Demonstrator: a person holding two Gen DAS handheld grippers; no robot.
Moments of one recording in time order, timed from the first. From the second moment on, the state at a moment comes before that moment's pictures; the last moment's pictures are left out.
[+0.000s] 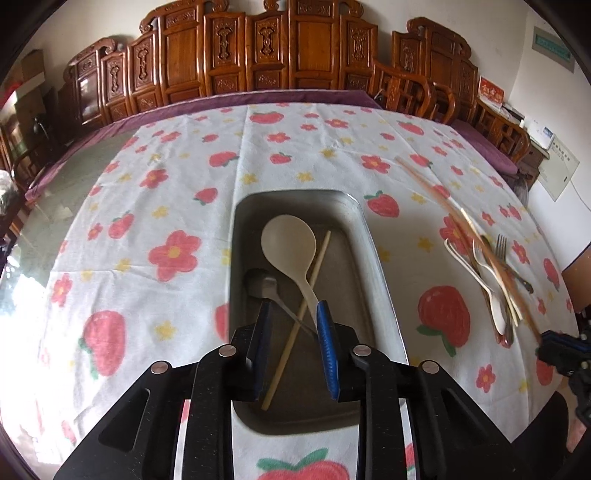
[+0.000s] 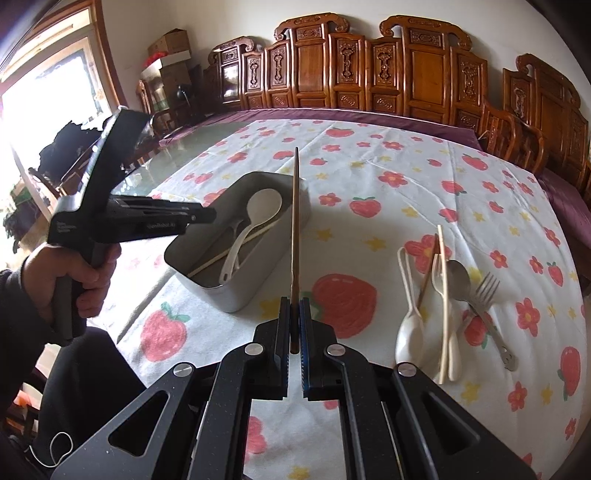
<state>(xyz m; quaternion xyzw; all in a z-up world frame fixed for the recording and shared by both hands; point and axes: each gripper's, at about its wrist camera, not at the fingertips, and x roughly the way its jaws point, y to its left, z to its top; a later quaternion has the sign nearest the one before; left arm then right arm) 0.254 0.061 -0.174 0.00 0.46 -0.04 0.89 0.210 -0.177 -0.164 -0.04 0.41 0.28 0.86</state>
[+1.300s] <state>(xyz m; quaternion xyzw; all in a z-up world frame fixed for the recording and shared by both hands) 0.190 0.152 -0.093 -0.02 0.37 -0.02 0.93 0.254 -0.057 -0.190 -0.04 0.51 0.28 0.81</state>
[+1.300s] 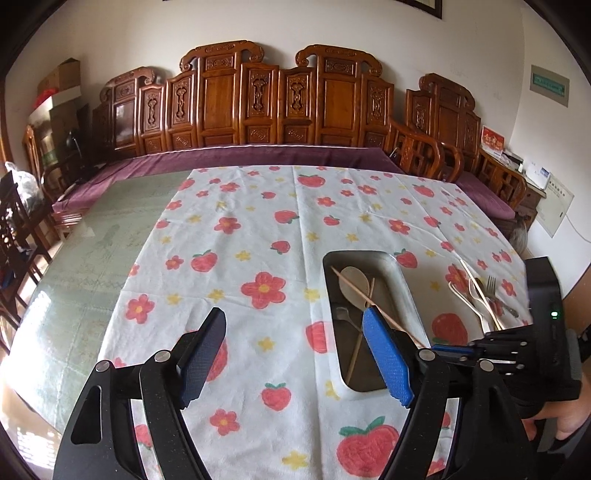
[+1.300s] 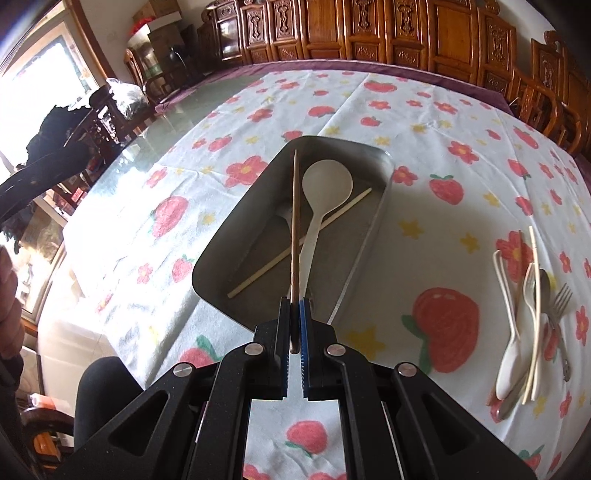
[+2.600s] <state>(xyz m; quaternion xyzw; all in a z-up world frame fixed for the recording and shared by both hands) 0.193 0.100 -0.098 0.00 0.38 -0.05 0.92 0.247 -0.117 -0.165 -0.01 0.45 0.29 0.85</state>
